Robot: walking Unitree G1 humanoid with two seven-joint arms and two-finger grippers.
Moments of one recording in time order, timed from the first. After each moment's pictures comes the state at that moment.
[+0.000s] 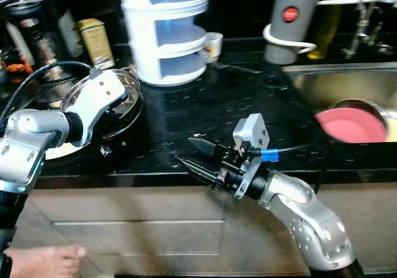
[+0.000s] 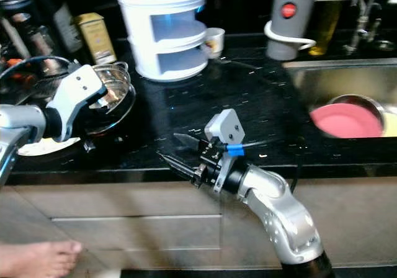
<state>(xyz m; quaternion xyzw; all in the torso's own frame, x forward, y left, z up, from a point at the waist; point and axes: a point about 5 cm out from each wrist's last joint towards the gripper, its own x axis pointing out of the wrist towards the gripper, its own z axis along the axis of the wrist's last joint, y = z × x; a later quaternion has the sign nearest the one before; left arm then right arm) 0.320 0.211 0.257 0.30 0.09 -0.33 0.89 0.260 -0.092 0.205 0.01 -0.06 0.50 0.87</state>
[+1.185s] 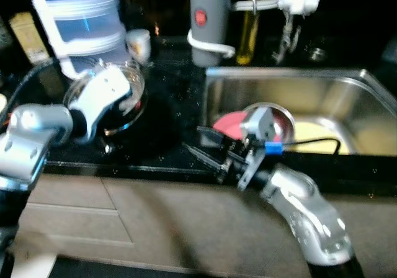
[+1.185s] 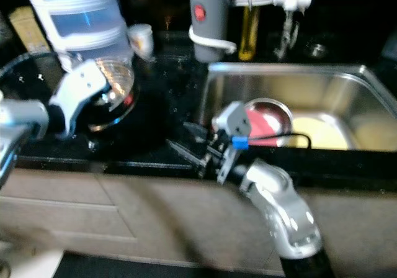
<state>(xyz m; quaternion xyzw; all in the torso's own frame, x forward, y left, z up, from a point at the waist) 0.321 0.209 0.257 0.30 0.09 -0.32 0.89 0.269 -0.095 0.210 0.01 -0.08 0.46 0.89</state>
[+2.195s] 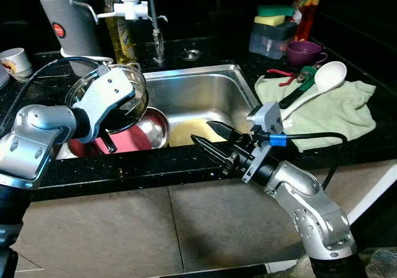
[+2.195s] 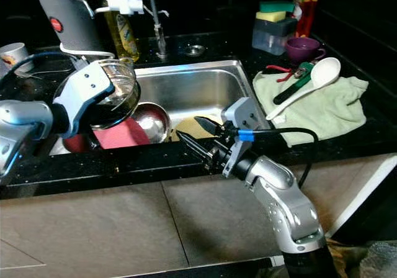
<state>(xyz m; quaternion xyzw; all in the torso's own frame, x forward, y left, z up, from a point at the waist) 0.325 0.205 0.260 0.31 0.08 -0.32 0.89 0.276 -0.105 0.211 0.01 -0.08 0.42 0.90</state>
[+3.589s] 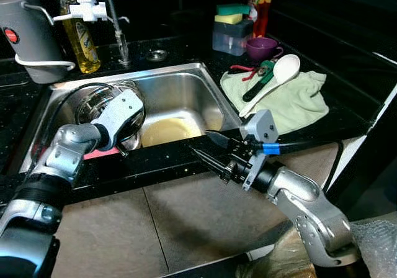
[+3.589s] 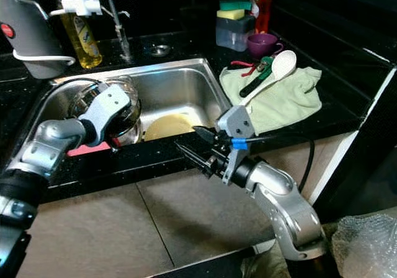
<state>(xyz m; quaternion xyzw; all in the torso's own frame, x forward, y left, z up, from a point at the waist) 0.378 0.203 0.192 0.30 0.10 -0.23 0.92 0.265 -0.106 0.202 -0.02 -0.04 0.43 0.90</state>
